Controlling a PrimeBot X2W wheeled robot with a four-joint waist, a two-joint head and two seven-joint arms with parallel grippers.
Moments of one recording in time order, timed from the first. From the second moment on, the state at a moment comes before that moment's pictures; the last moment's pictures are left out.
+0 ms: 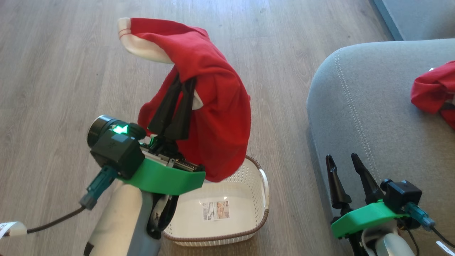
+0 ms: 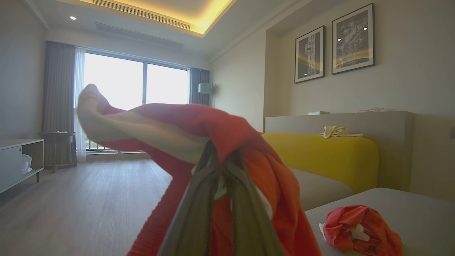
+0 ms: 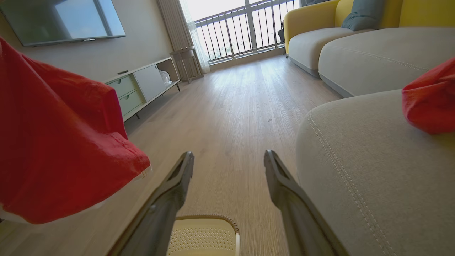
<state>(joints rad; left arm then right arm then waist) -0.28 0.04 -0.35 -0.16 -0.28 -0.02 -0.26 -0.01 -0.04 0.07 0.23 0.30 0.13 -0.26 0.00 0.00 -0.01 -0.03</state>
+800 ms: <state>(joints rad) -0.28 0.04 -0.42 -0.19 -0.25 -0.03 -0.26 -0.01 -0.04 0.06 0.23 0.30 0.13 -0.26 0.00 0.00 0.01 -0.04</state>
